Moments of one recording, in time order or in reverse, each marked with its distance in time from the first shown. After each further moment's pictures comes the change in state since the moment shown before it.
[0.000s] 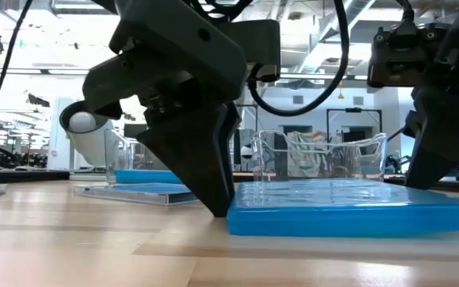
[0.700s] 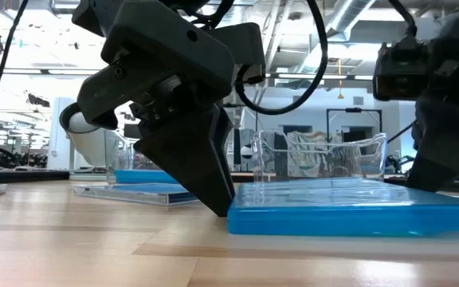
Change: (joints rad) left arm -0.001 -0.022 -0.179 0.218 0.016 -0.028; right arm -0.008 -0.005 -0.102 0.179 0.029 0.131
